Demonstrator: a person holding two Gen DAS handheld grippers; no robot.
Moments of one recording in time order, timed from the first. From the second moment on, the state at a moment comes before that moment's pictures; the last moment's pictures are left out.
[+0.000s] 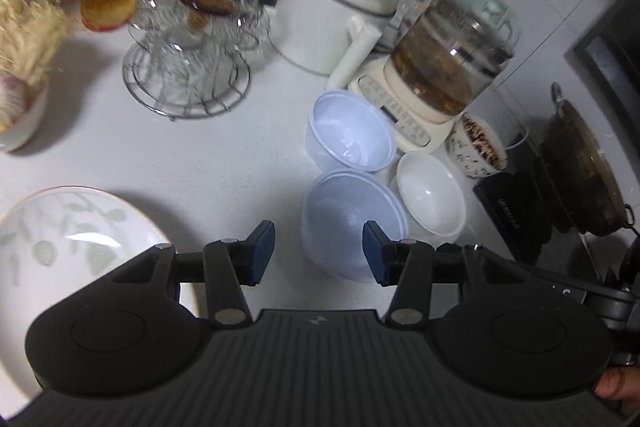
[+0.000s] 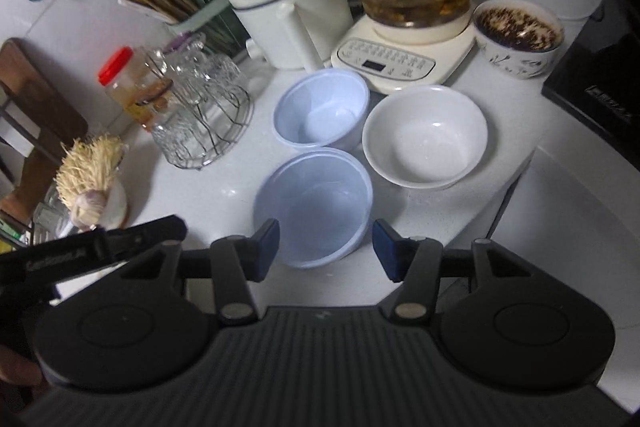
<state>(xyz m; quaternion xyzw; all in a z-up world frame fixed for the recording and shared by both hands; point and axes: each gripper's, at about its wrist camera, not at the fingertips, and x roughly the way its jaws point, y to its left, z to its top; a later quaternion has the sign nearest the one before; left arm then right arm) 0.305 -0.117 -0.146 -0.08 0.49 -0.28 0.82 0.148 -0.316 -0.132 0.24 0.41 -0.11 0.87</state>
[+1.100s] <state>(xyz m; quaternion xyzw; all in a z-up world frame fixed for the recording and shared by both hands) 0.328 -0.115 -0.190 -0.13 0.54 -0.17 0.81 0.223 -0.331 -0.175 0.19 0.48 0.04 0.86</state>
